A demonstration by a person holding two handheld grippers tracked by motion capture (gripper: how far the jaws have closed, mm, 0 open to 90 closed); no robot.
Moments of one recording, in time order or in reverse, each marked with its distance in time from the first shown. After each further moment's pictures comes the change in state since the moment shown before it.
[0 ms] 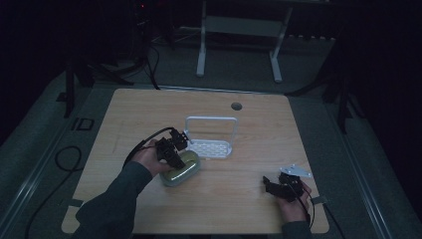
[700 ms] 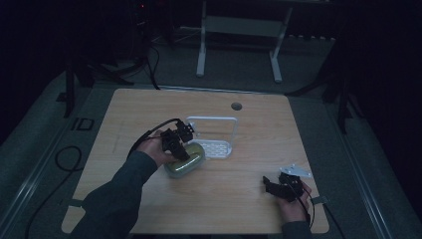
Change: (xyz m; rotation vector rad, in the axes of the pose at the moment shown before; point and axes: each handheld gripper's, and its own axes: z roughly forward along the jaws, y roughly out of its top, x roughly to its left) left arm 0.004 0.024 -0.012 -0.010 0.026 0.068; right arm 0.000 0.000 0.000 -0.002 0.001 -0.002
